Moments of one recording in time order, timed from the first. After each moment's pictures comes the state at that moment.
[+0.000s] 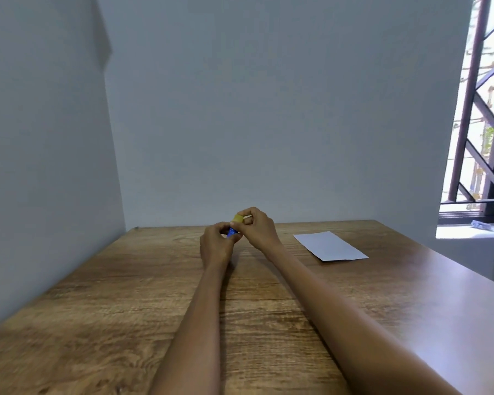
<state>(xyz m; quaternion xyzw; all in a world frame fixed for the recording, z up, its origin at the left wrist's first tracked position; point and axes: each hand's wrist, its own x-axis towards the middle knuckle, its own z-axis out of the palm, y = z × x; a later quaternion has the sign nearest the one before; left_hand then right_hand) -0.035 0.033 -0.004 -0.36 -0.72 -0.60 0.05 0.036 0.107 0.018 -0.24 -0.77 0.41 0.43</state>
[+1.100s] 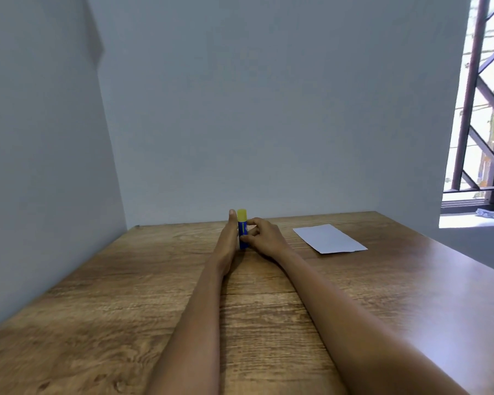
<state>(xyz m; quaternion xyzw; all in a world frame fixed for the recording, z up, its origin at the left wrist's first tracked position) -0.003 0.030 0.005 -0.45 -0.57 -0.64 -0.26 0.056 0.123 -0.006 -0.25 -0.83 0.38 0.33</state>
